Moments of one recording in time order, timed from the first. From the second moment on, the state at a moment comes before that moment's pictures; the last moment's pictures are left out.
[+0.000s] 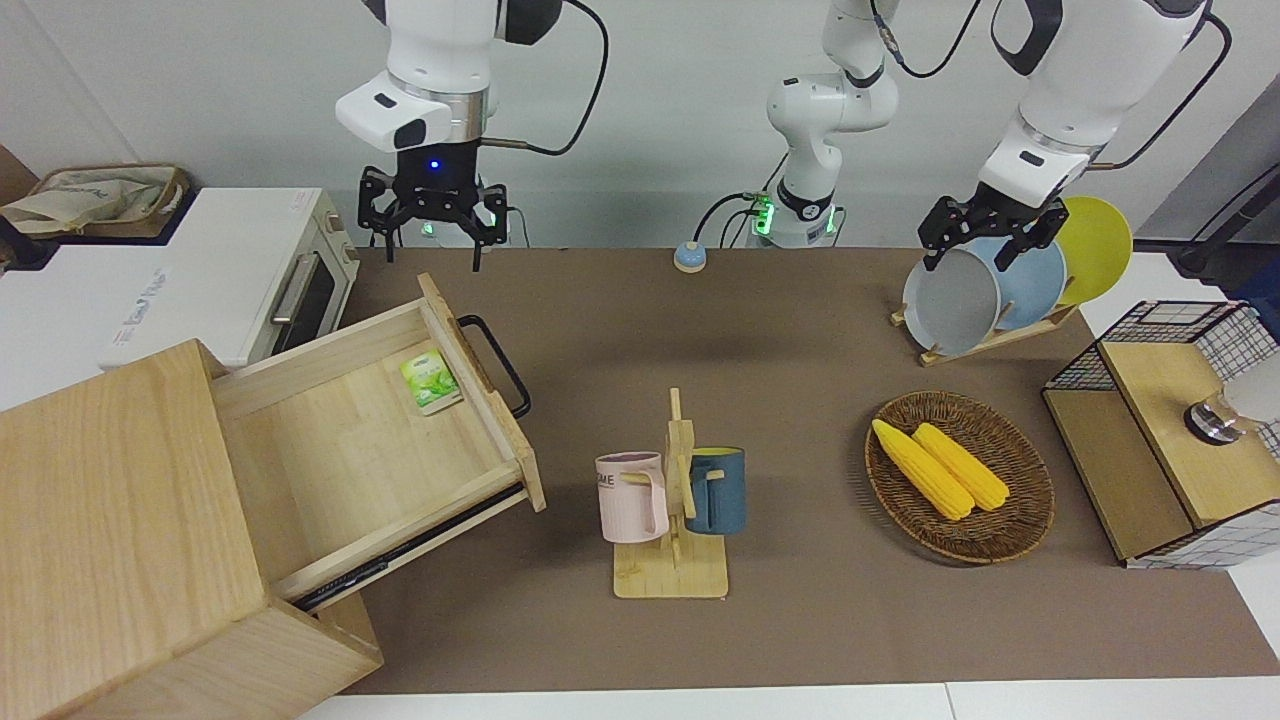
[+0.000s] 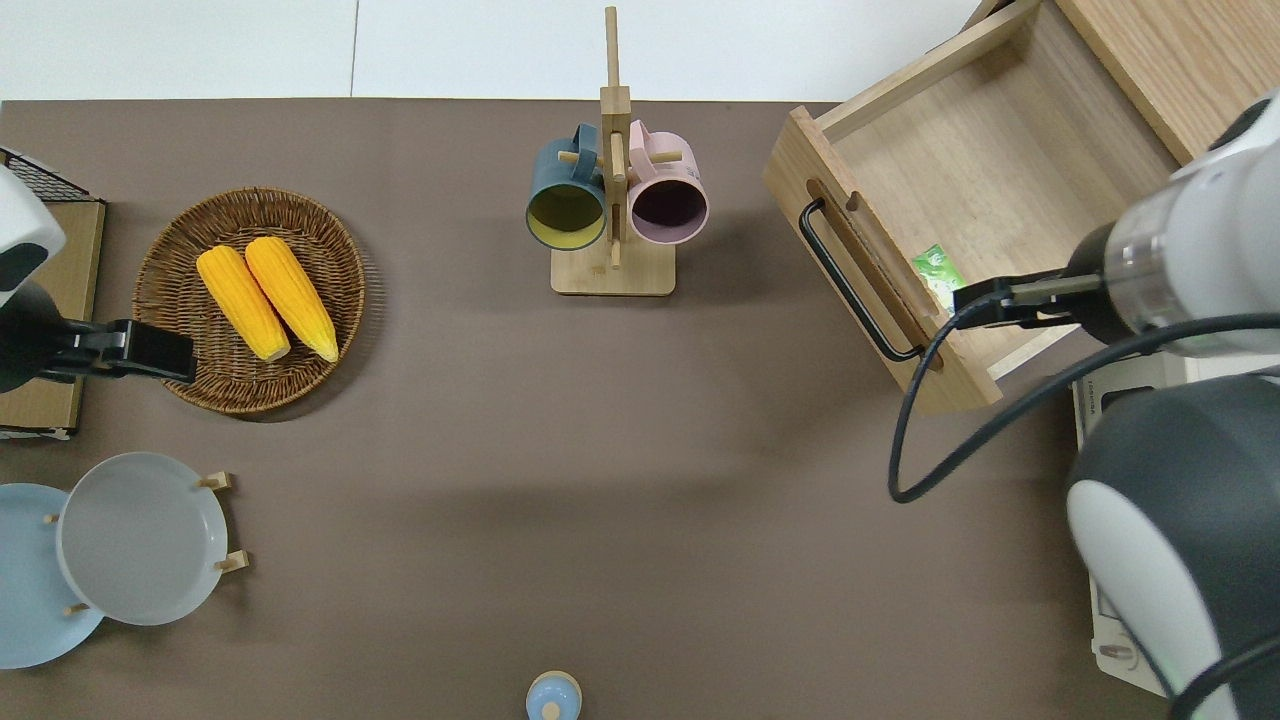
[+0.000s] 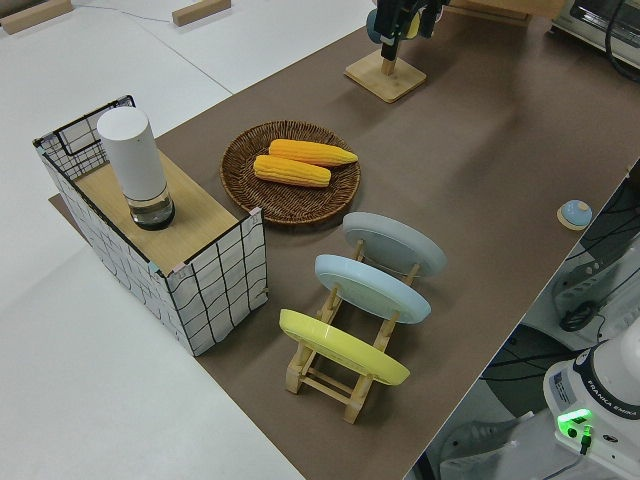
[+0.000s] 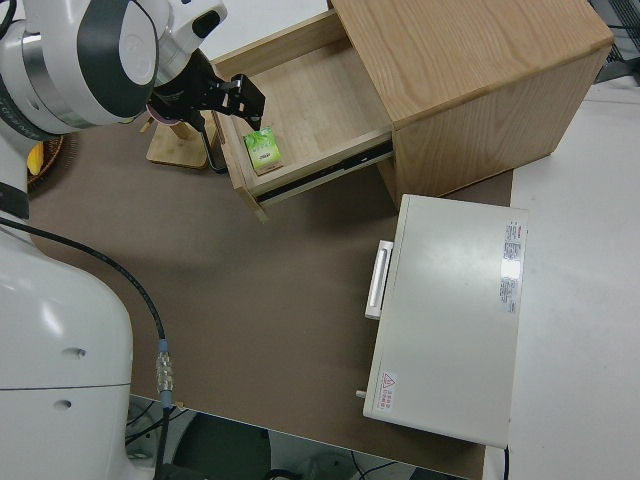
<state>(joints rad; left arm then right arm) 0.03 0.04 -0.06 -1.51 0.00 1.52 0.02 0.18 0.09 0.01 -1.39 -0.10 1.56 0.15</state>
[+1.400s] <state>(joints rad) 0.03 0.04 -0.06 -1.51 0.00 1.52 0.02 0.23 0.09 0.03 -1.36 -0.05 1.59 0.37</state>
